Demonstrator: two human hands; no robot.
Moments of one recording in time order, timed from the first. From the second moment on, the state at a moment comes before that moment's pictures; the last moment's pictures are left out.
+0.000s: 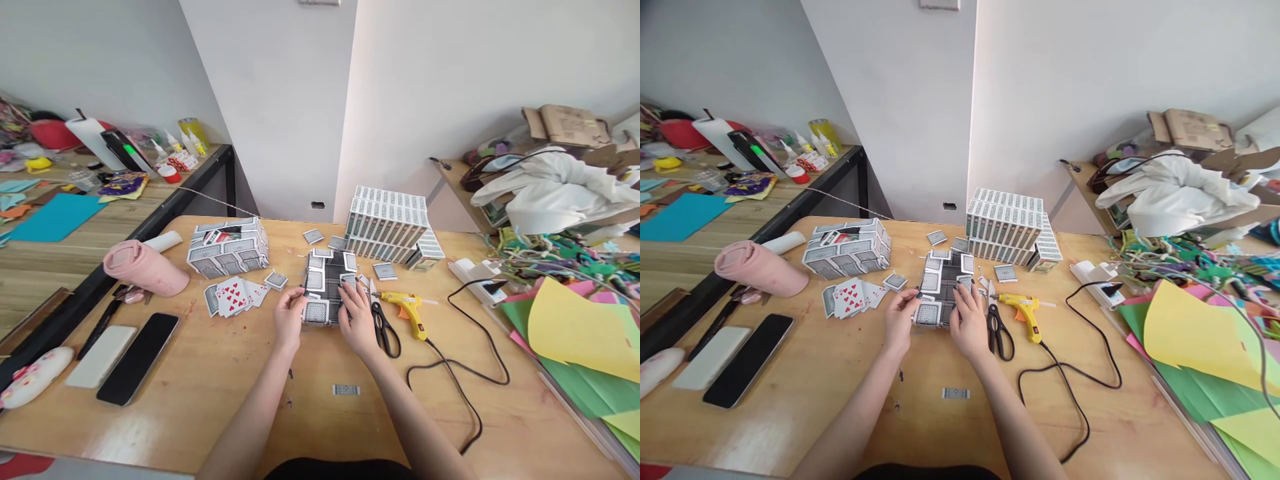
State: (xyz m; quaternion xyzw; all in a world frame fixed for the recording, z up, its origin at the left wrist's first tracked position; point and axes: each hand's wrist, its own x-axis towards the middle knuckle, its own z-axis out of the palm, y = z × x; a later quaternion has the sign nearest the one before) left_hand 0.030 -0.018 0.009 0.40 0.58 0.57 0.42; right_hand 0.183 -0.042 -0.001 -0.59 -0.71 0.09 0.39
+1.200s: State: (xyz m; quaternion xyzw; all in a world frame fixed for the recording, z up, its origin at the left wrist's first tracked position) left_hand -0.080 0.004 0.002 0.68 0.71 0.15 0.04; right_hand 0.182 -0.041 0.005 -0.59 -0.68 0.13 0.41
